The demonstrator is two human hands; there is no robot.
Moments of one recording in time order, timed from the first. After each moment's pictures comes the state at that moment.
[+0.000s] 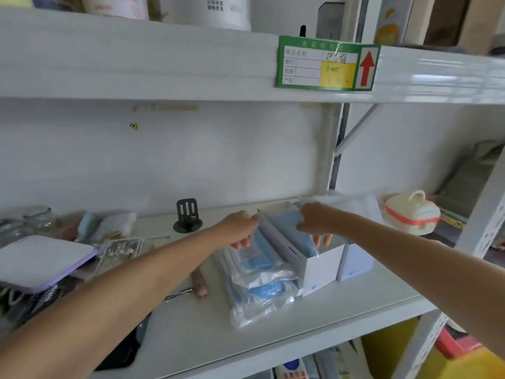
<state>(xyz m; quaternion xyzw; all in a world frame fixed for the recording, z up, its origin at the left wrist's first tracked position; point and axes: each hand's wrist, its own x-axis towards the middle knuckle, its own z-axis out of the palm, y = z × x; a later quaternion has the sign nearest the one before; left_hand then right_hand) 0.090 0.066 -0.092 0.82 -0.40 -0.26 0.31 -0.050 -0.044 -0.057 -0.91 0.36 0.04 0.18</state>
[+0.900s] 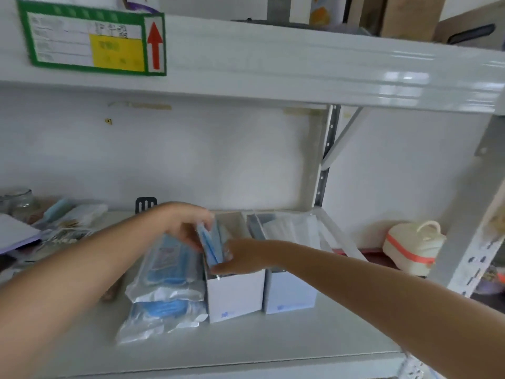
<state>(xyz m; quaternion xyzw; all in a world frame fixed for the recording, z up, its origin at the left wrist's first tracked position) 0.054 -0.017 -0.069 0.83 -0.15 -0.37 0.38 -0.081 -0.097 -0.080 -0.98 0.06 0.13 0.16</state>
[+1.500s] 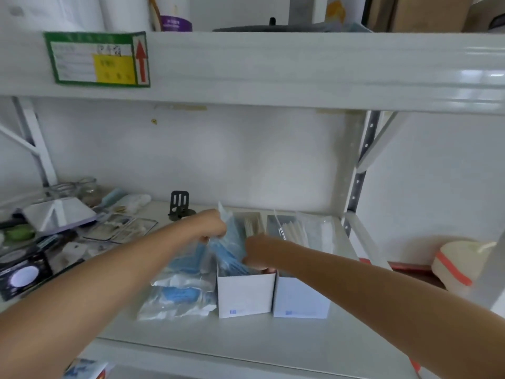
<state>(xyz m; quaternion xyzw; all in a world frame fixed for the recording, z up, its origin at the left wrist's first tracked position) 0.021 -0.025 -0.075 0.96 -0.18 -0.12 0.19 -0.078 -0.121 -0.085 -0.99 0.07 0.10 0.08</state>
